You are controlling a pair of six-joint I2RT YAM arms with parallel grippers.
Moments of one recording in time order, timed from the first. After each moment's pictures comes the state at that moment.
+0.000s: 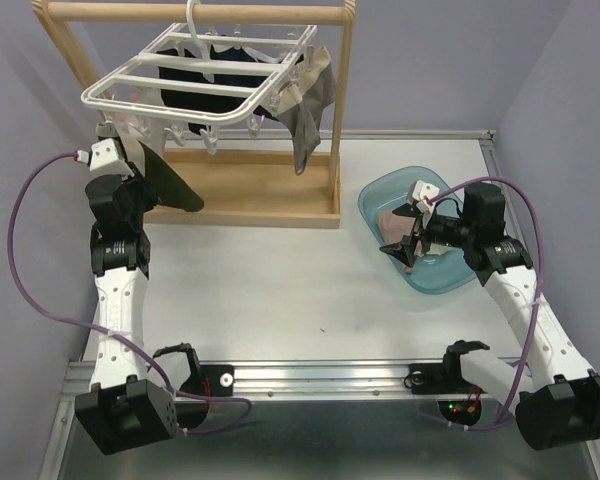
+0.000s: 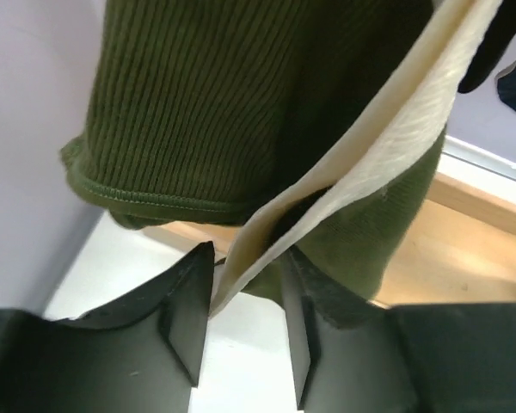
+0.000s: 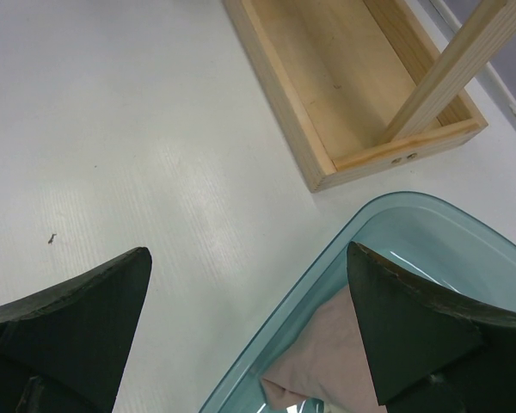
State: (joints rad) left arm 0.21 0.98 0.95 -0.17 -0.04 -0.20; right arm 0.14 0.98 0.89 -0.39 -0.91 -0.56
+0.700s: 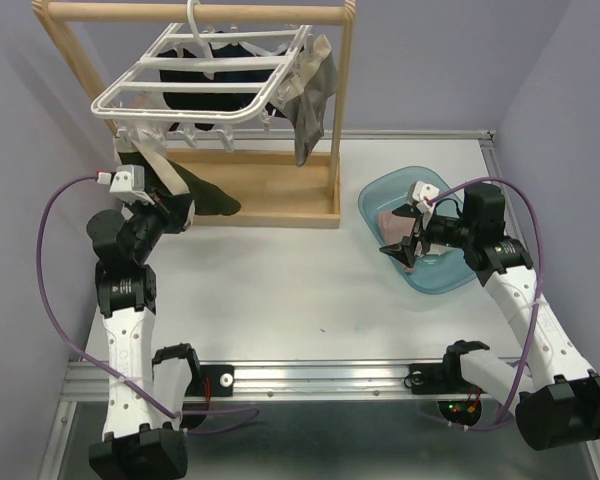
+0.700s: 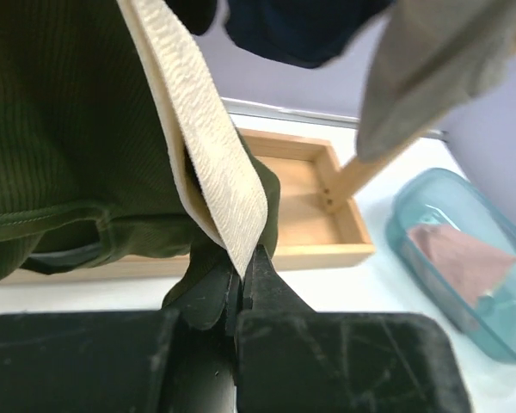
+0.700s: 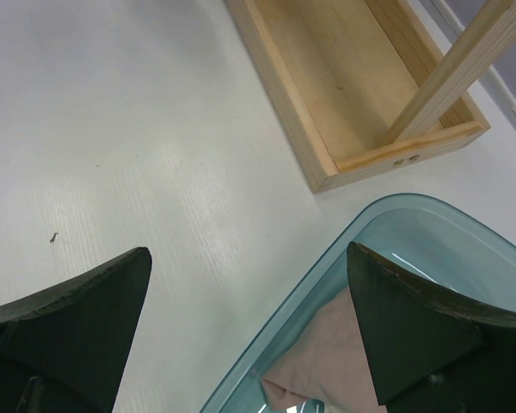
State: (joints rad) left arm 0.22 0.75 0.78 -0.08 0.51 -0.35; right arm 0.14 0.98 0.89 -0.40 -0.92 -0.57
